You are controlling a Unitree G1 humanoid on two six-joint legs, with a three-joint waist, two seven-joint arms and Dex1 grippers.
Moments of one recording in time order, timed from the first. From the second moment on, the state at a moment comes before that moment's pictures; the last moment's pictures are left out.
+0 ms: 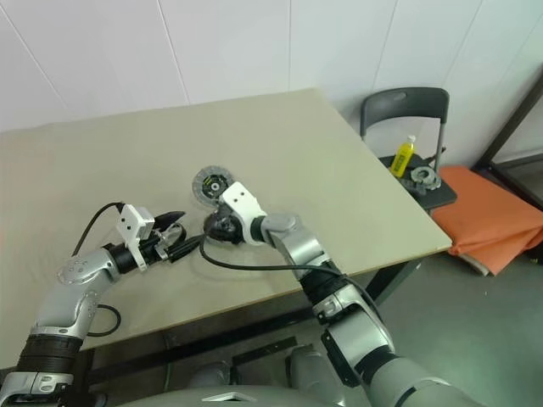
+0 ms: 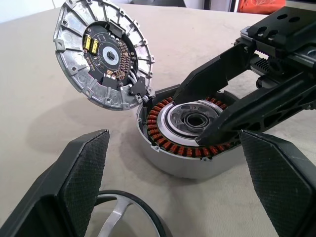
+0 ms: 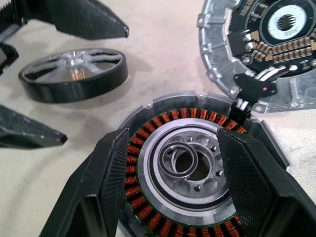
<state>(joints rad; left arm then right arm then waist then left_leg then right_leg) -0.09 0.54 0.09 0.05 -0.35 0.13 -0.85 -0.66 0.00 0.36 0.39 0.04 0.52 0.62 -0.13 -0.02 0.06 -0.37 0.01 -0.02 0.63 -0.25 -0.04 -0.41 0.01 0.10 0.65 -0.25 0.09</state>
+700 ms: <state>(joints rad) -0.09 0.54 0.09 0.05 -0.35 0.13 -0.85 -0.66 -0.01 0.39 0.42 -0.06 0.41 0.59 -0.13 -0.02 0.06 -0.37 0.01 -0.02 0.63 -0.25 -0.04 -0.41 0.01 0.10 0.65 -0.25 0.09</state>
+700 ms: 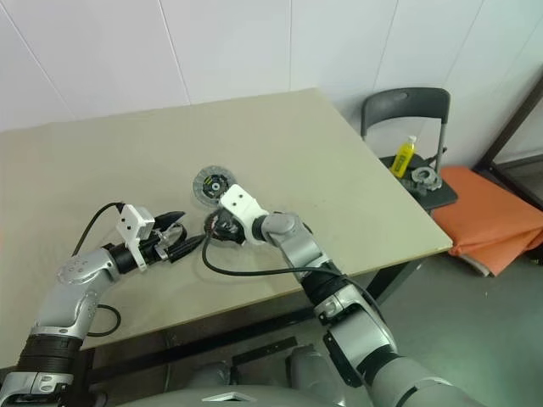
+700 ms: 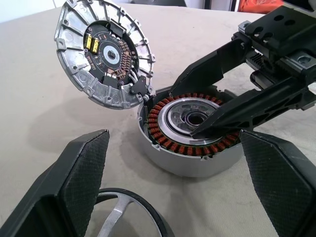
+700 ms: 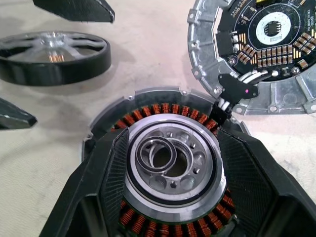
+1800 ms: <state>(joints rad) -0.09 0.54 0.09 0.05 -0.35 0.13 -0.85 -0.67 -0.02 0.42 0.45 -0.15 0.29 0.57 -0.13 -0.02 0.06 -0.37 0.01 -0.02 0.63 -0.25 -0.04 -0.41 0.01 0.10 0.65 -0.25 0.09</state>
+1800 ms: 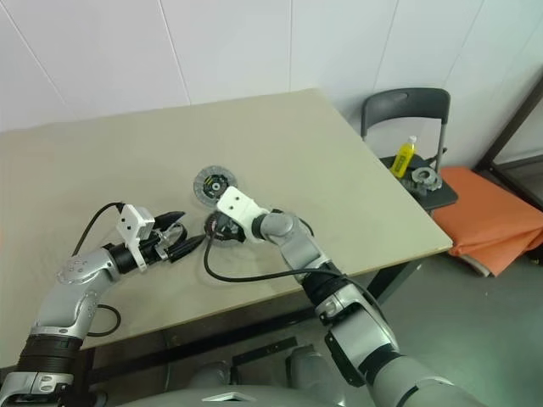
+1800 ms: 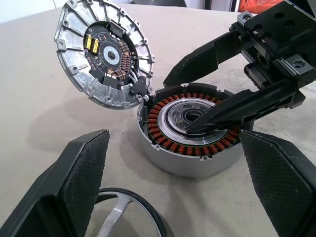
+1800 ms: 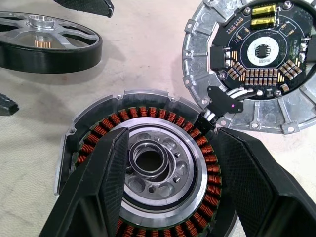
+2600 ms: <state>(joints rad) -0.09 0.53 0.09 0.05 -0.35 0.13 -0.85 -0.69 -0.02 0.41 0.50 -0.16 0.26 0.55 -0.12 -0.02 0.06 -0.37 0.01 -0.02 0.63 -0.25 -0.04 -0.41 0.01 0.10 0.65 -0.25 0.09</state>
